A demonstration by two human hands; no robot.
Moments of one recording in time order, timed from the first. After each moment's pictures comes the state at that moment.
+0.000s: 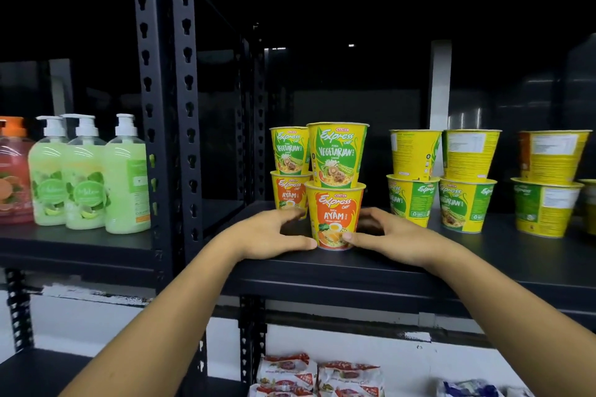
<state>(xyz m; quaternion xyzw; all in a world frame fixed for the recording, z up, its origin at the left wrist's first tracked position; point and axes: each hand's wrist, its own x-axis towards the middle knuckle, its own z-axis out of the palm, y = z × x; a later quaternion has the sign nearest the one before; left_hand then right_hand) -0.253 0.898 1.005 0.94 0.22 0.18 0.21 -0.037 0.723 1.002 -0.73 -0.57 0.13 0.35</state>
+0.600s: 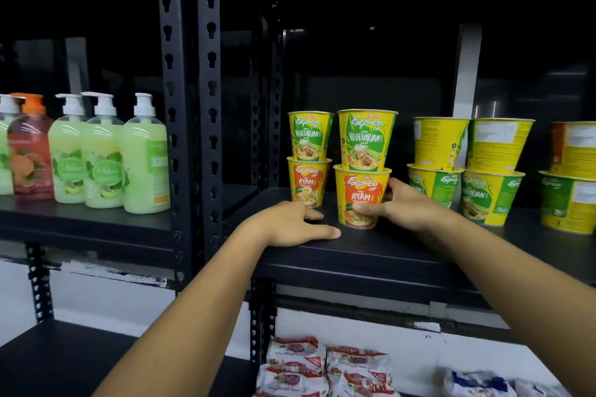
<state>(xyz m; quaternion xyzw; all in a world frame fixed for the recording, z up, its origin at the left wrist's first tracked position) -0.247 0.897 1.002 0.94 0.28 0.13 0.15 -0.035 0.767 1.016 -0.72 -0.50 0.13 0.46</state>
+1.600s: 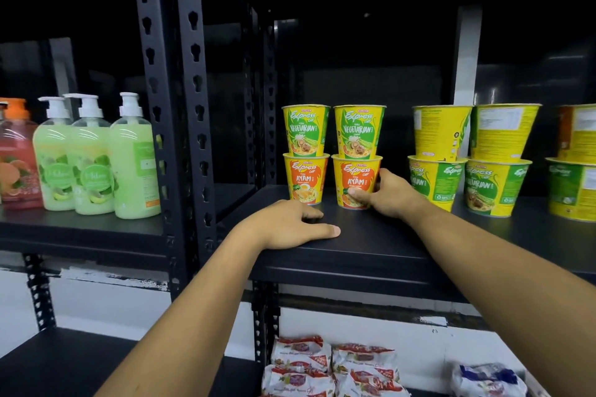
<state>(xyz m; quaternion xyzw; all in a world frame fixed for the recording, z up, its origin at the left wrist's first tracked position) -0.246 0.896 1.003 0.94 0.28 0.12 0.15 0.005 0.834 1.002 -0.76 -0.48 0.03 0.44</state>
